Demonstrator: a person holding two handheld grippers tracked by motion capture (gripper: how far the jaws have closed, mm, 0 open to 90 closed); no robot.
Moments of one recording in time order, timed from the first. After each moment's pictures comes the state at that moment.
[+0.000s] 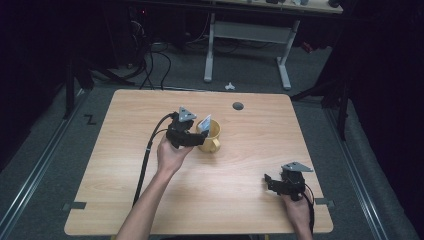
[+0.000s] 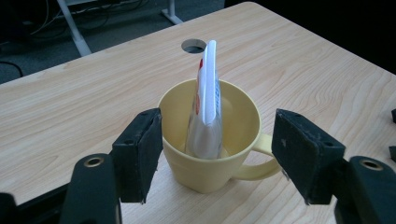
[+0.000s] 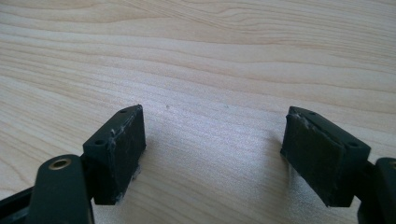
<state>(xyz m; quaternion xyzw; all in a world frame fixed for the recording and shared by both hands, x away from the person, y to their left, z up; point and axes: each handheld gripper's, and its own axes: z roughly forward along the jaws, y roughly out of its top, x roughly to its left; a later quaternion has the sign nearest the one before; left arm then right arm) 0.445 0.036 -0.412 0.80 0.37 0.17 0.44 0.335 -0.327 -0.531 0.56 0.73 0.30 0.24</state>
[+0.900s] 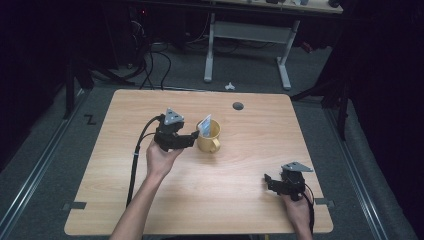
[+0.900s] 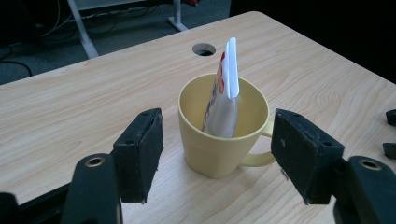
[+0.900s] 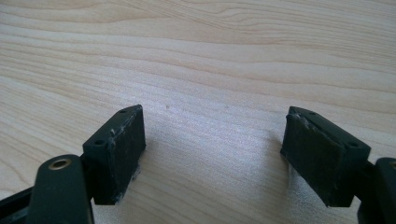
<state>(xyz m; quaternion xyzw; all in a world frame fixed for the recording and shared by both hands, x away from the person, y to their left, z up) 0.431 0.067 -0.405 0.78 0.38 0.18 0.45 0.335 -0.326 -0.531 0.56 0.73 0.30 0.24</state>
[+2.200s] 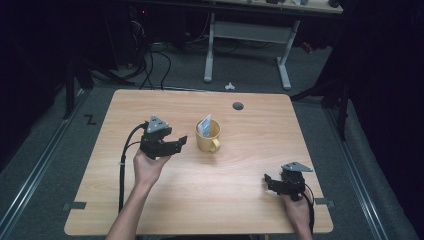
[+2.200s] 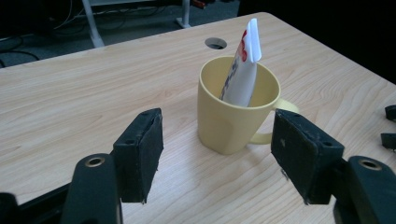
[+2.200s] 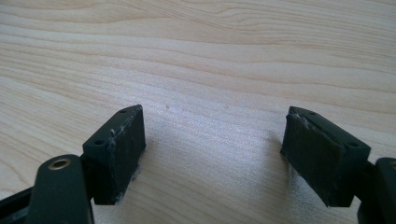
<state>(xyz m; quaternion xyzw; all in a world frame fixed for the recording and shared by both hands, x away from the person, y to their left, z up) 0.410 0.102 -0.411 0.77 0.41 0.18 0.46 0.335 -0.326 -0.531 0.56 0.73 0.30 0.24</state>
